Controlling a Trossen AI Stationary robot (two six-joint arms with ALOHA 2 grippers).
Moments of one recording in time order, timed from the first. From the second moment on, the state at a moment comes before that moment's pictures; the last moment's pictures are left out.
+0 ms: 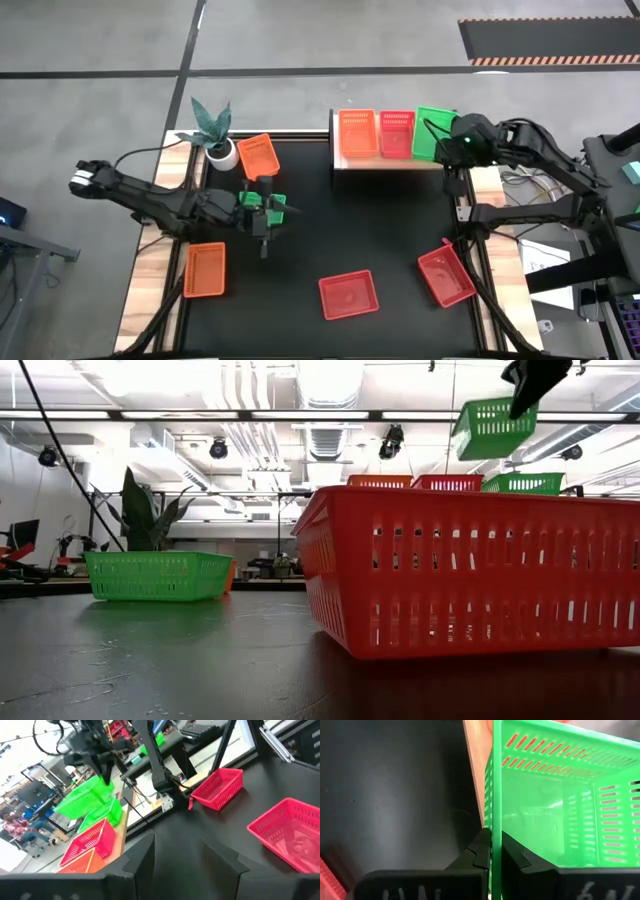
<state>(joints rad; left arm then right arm) -0.25 1.06 0.83 0.07 -0.29 0.53 -0.42 1.00 1.37 -1.37 0.13 -0.38</state>
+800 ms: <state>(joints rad) -0.25 0.99 0.78 0.10 -0.29 0.53 -0.62 1.09 1.37 -1.47 0.26 -0.68</state>
